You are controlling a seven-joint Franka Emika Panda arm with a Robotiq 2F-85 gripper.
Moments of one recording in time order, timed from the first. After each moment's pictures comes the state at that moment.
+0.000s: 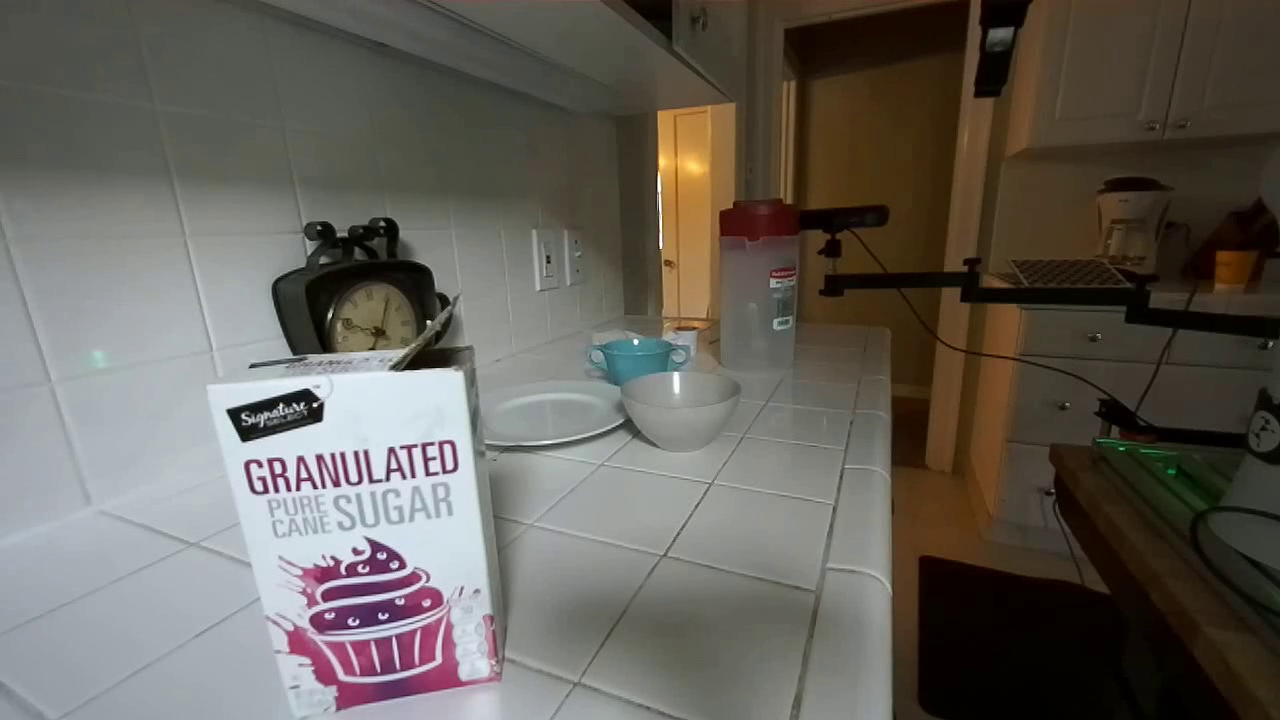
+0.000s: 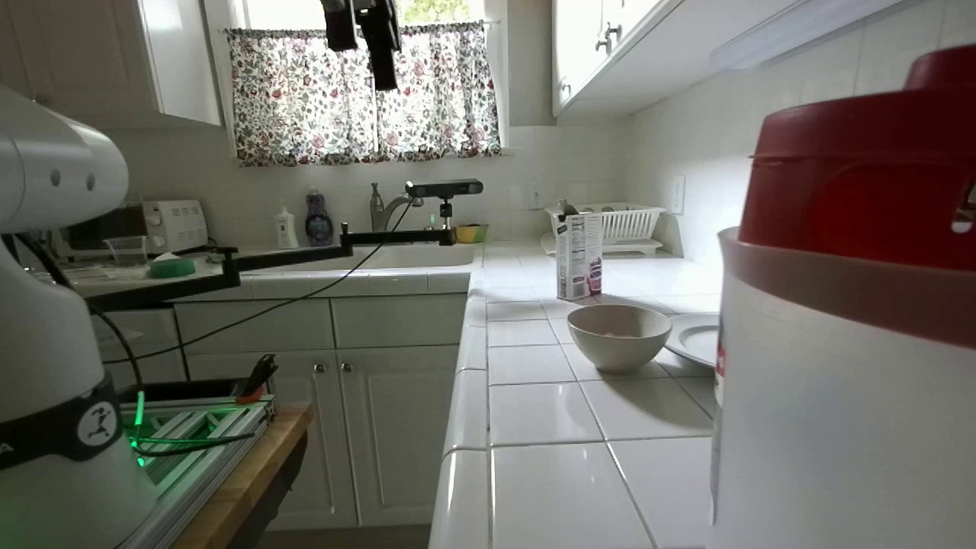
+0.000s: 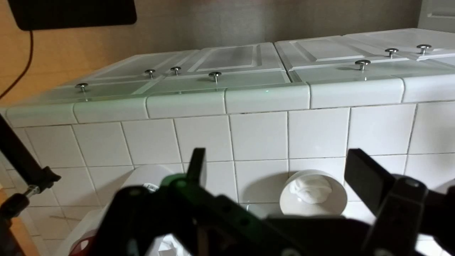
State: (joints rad) arm -0.03 -0.84 0.15 -2.45 -0.01 1.69 0.25
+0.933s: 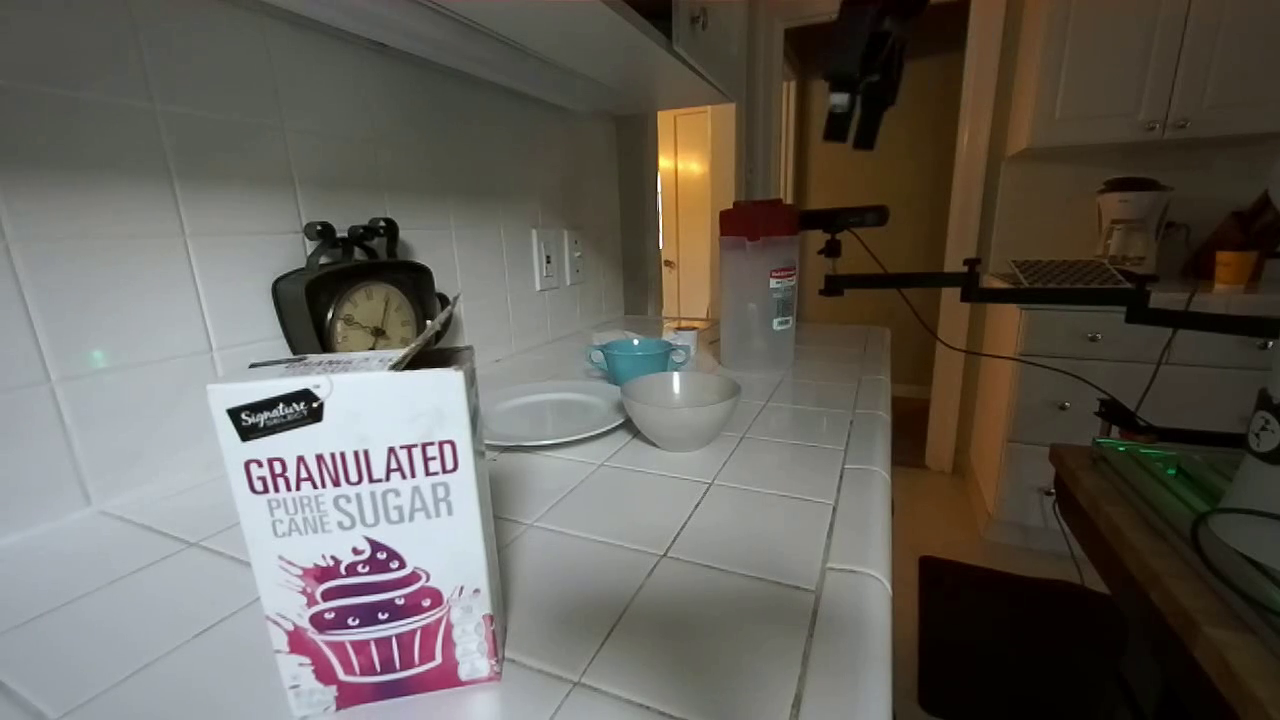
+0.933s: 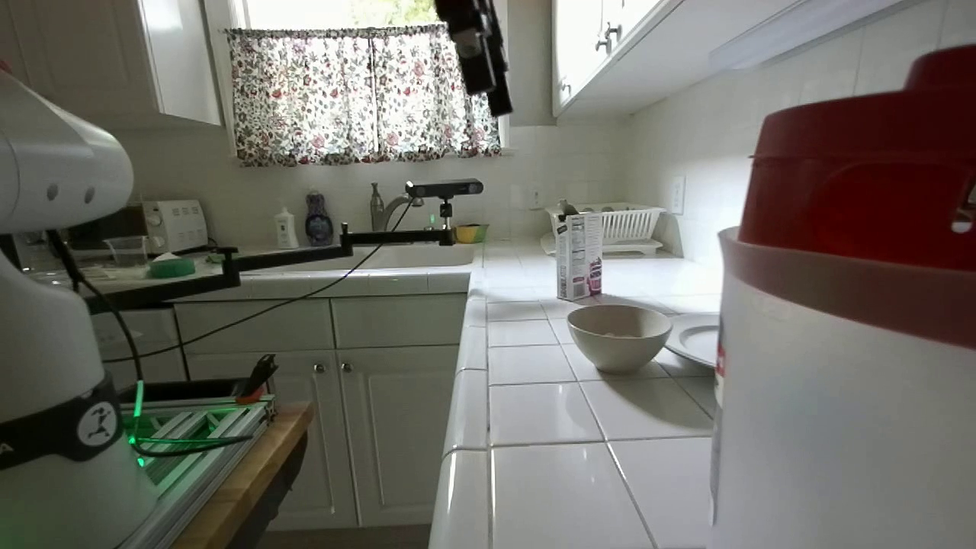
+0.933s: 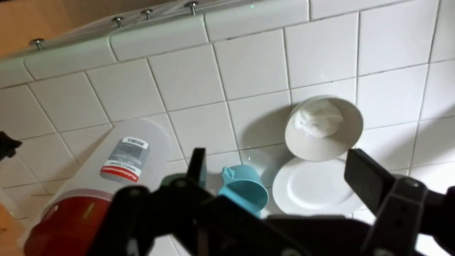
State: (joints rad) arm -0.10 -0.59 0.14 -2.42 -0.01 2.04 0.31
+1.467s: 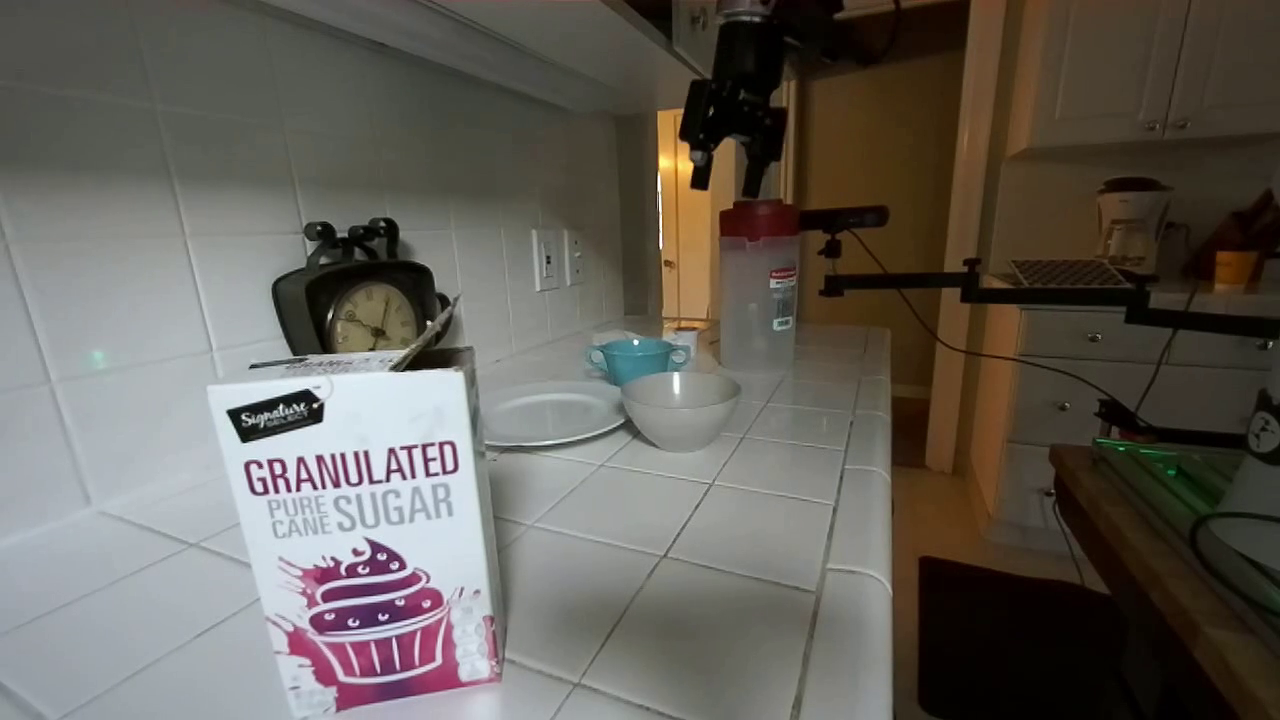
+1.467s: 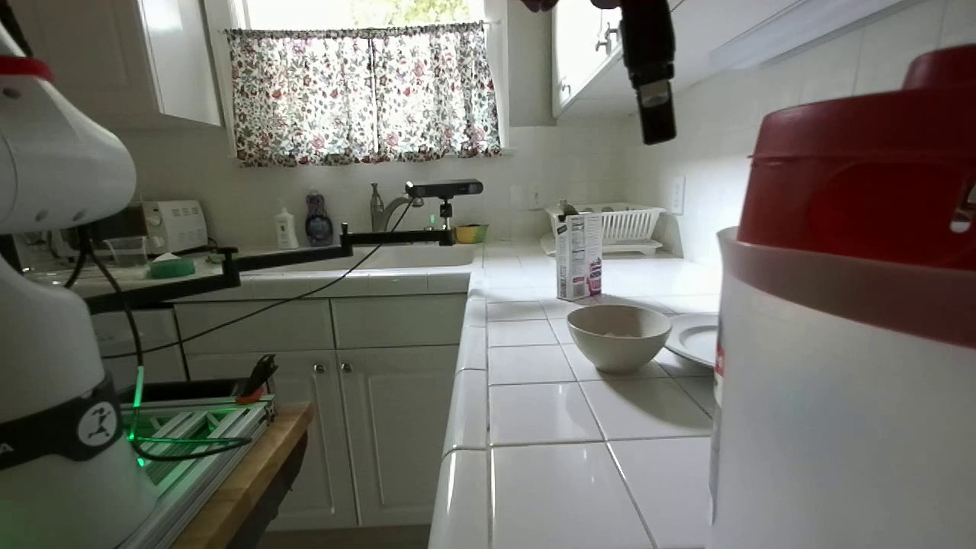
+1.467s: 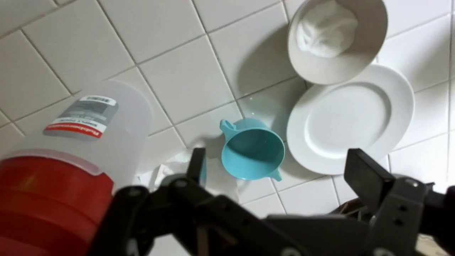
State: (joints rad) arm -0.13 -0.16 0.07 -2.13 -0.01 2.18 0.42
